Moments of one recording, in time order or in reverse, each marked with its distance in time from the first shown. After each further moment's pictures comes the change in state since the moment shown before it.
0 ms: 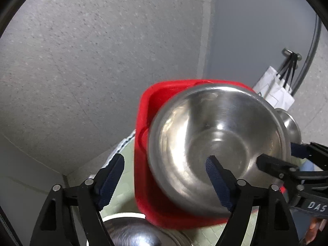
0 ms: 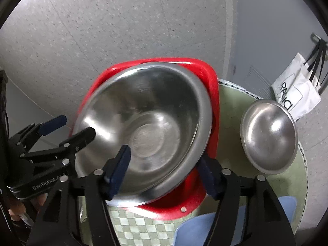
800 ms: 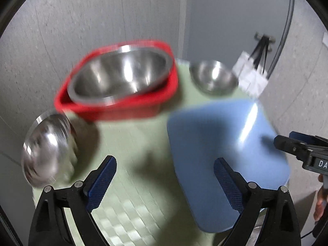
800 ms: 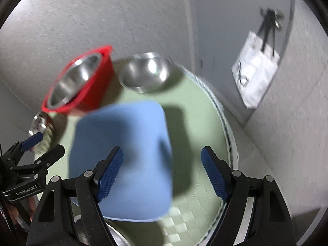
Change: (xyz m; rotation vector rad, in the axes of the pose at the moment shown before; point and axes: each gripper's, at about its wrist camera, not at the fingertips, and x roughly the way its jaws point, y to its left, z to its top) left arm -0.048 -0.160 -0.136 -0.013 0.034 -0.064; right arm -0.104 -0.168 -0.139 0.102 0.007 -0.102
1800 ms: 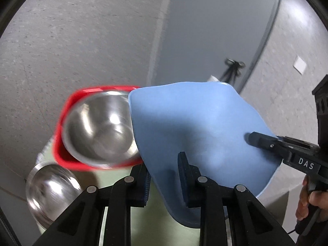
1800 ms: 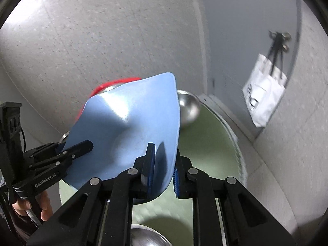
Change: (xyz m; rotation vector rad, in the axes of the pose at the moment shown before) left arm -0.045 0.096 0.089 0.014 -0.137 -0.259; right arm -0.072 0.081 0.062 -0.059 -0.164 0.088
